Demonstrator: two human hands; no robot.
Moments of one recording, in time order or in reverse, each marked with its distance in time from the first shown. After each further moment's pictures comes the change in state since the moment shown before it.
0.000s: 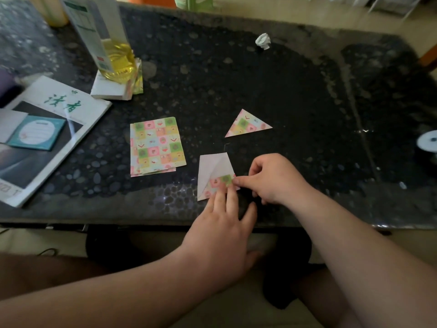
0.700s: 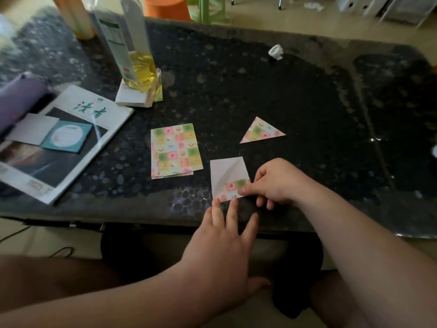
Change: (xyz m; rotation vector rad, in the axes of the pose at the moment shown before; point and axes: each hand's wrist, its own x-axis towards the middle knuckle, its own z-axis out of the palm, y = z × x) left_hand -0.032 -0.010 -0.006 -0.043 -0.178 -0.049; right_hand 0.000 -0.026 -0.001 -0.076 -0.225 0.051
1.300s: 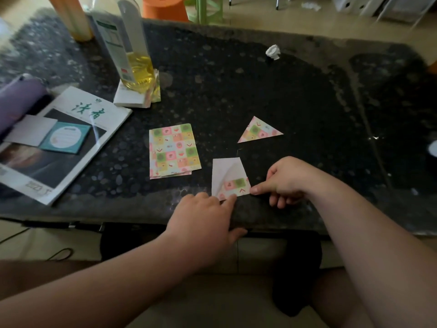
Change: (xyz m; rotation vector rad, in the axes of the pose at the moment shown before) left_hand 0.011 -0.034 -0.019 -0.037 0.201 -0.128; right_hand 0.008 0.016 -0.019 -0.027 -0.071 0.133
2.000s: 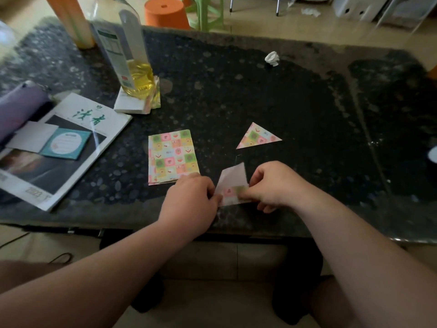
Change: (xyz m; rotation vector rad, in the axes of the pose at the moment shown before) left_hand 0.027 -0.025 -0.007 -0.575 0.164 -0.350; right_hand -0.018 -0.021 0.012 0.087 0.093 -0.105
